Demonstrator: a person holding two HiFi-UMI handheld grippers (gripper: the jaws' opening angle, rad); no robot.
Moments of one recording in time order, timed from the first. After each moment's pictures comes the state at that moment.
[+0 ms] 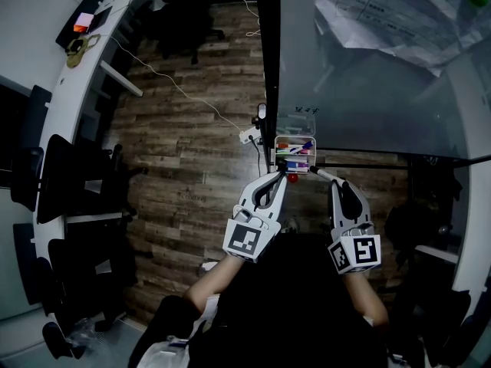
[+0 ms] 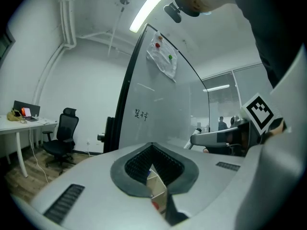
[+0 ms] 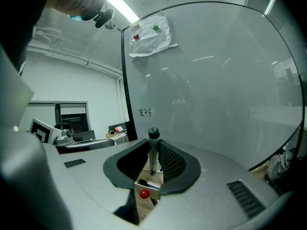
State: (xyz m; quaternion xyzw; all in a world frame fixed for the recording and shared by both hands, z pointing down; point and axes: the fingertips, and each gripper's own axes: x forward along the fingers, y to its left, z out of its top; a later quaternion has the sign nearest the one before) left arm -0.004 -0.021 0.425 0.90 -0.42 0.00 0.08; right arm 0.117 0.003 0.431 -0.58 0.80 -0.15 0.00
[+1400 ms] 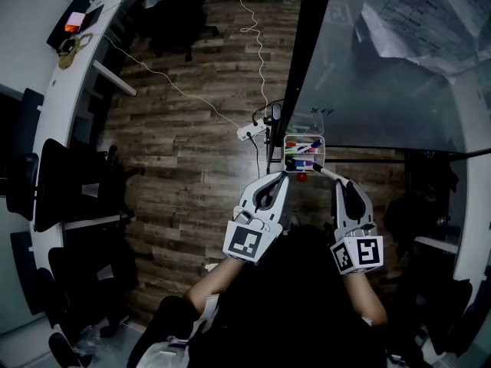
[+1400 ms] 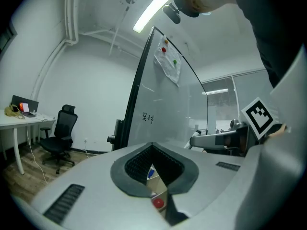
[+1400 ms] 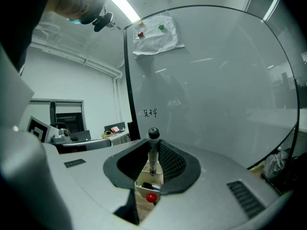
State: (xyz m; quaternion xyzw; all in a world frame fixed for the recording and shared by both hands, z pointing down) left arm -0.033 -0.025 0.417 0.91 -0.41 -0.01 0.10; right arm 0.092 0.001 0.424 -0.61 0.78 -0.15 0.00
